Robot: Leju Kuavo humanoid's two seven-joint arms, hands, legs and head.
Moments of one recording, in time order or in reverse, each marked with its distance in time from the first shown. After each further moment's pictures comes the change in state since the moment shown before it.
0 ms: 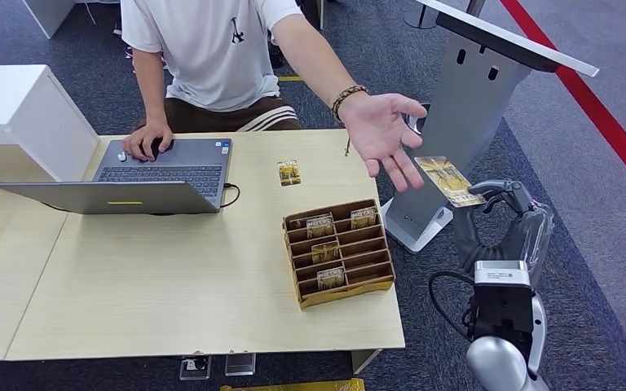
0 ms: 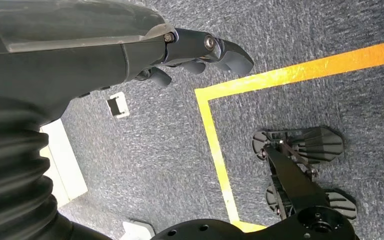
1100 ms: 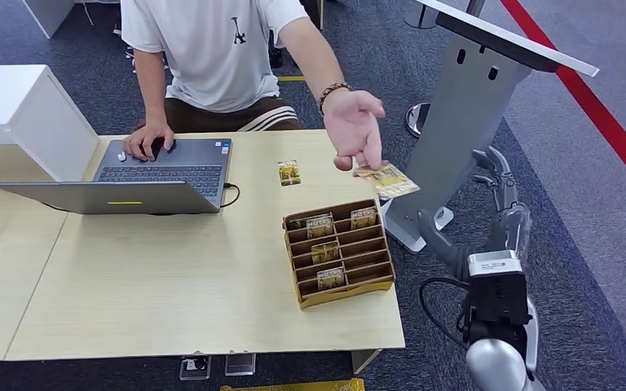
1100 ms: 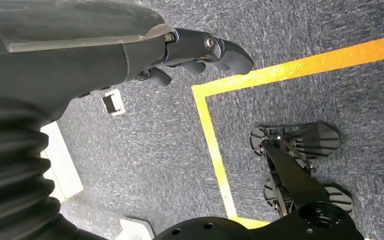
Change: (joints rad) left arm 0.003 0.002 0.004 0.000 0.005 0.000 0.000; right arm -0.008 -0.006 0.000 0.028 -0.060 0.047 0.023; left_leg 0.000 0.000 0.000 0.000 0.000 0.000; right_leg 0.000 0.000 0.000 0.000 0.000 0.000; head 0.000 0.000
